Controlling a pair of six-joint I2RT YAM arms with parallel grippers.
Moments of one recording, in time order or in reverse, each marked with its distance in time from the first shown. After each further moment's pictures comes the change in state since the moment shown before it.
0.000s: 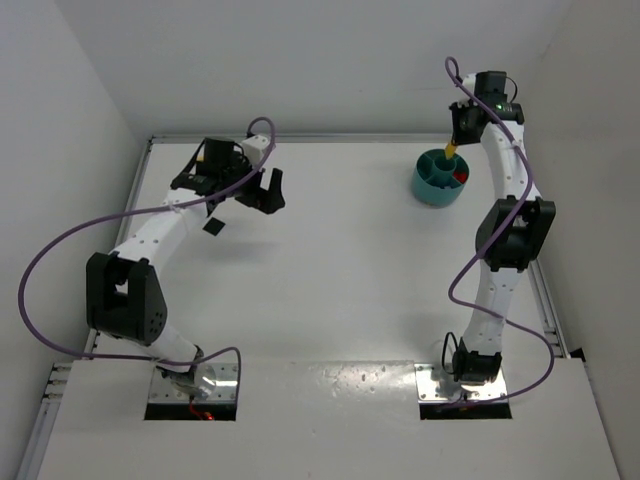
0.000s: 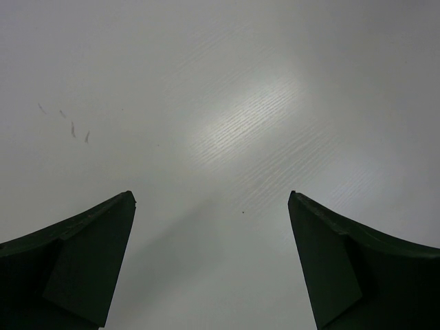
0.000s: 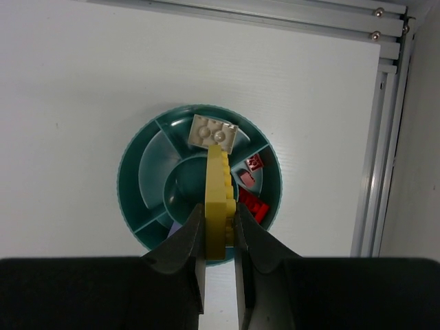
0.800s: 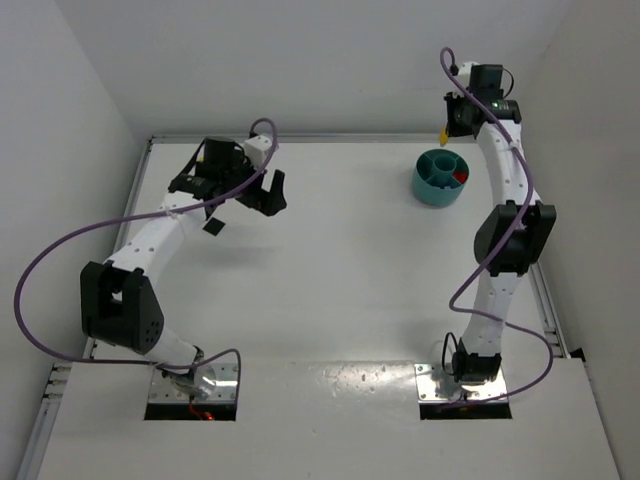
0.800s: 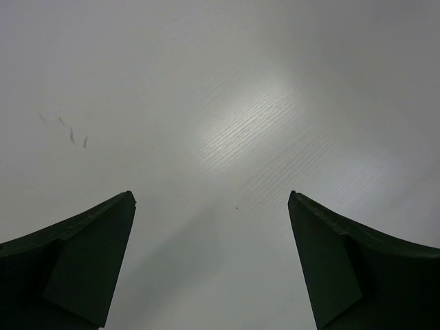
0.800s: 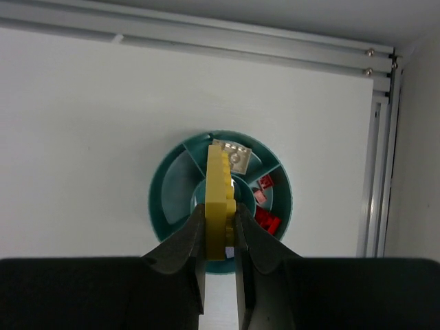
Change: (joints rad) left arm -0.022 -0.051 0.000 -0.029 -0.004 0.029; right arm 0.046 -0.072 -0.020 0.059 0.010 0.034
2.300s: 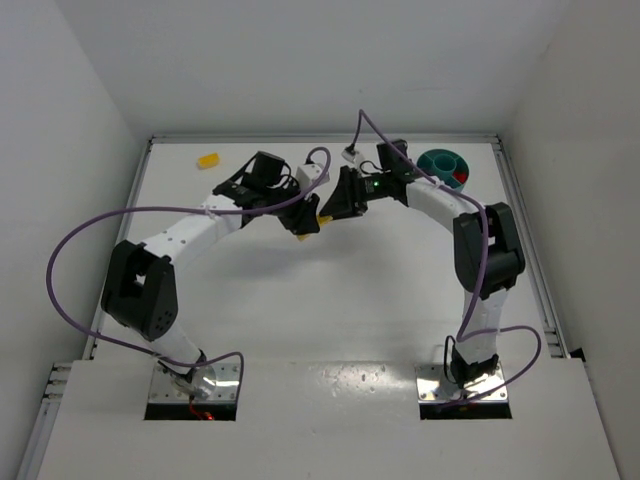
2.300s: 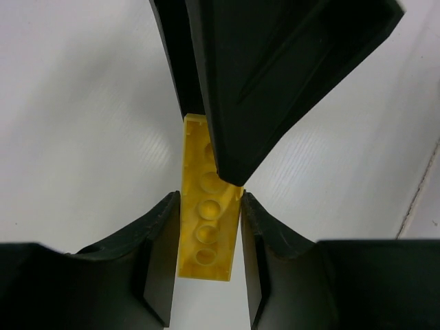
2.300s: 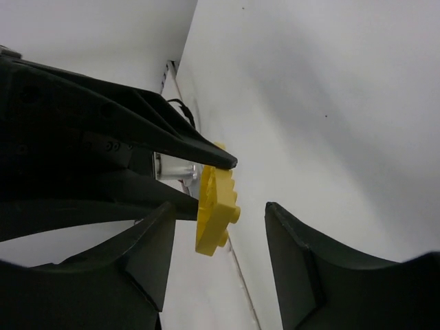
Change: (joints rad) left arm -0.228 0.122 -0.001 0.013 0.163 0.077; right arm 0.376 -0.153 -0.773 0.520 -1.061 0.608
